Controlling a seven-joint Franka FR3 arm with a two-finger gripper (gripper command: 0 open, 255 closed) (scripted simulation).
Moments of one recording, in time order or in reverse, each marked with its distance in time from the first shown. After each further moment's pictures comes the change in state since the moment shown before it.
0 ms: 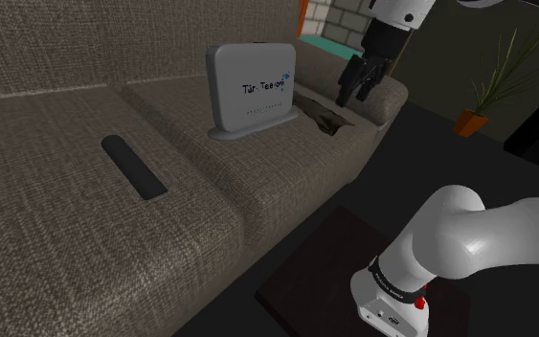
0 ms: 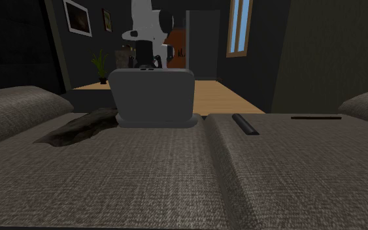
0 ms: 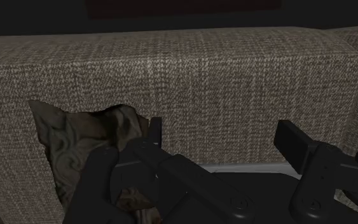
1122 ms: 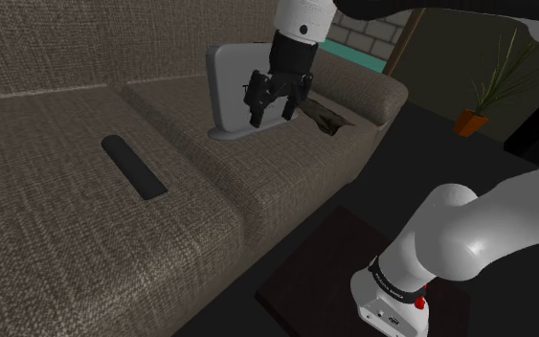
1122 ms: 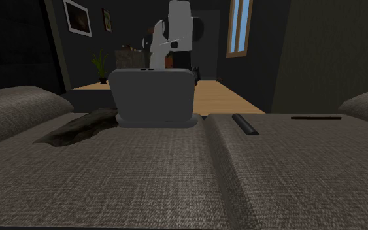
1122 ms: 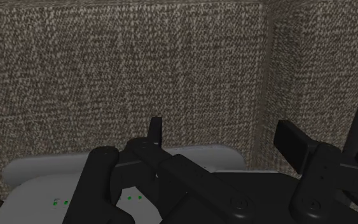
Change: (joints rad) arm 0.072 0.328 0.269 0.124 0.144 0.195 0.297
